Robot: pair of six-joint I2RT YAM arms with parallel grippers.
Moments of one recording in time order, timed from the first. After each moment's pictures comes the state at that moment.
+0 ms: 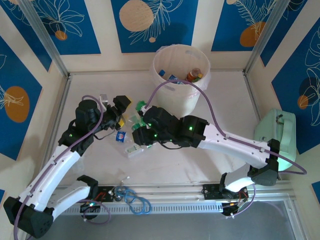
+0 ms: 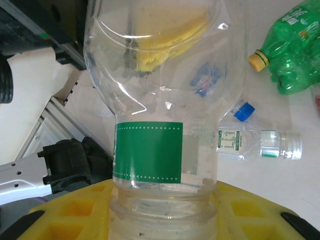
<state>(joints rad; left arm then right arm) -0.41 0.91 0.89 -0.33 0.37 -1.29 1.20 1.44 1.53 -0.84 0.09 0.70</state>
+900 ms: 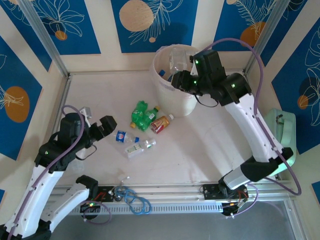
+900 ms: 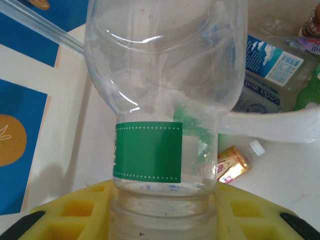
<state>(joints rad) -0.40 0.71 1.03 -0.98 0.04 -0.83 0.55 1.53 2.01 -1.14 -0.07 0.69</state>
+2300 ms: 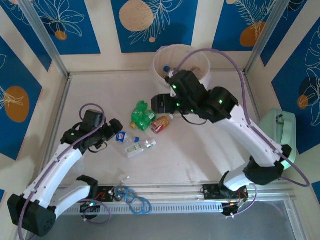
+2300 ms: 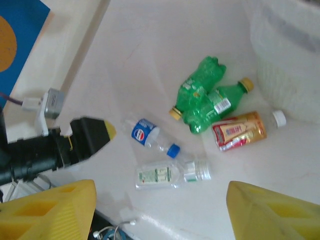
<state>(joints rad) -0.35 0.95 0.83 -0.84 0.04 -0.95 0.93 1.44 1.87 -1.17 0.12 0.64</state>
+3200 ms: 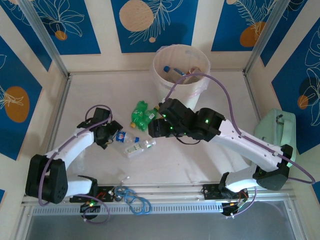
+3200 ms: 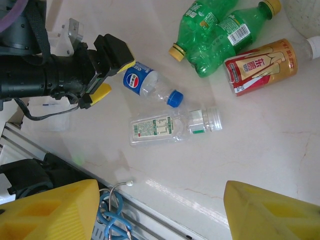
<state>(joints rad) -0.25 1.29 0.74 -0.61 0.06 -1.09 1.08 1.36 1.55 -1.06 0.13 0.78</state>
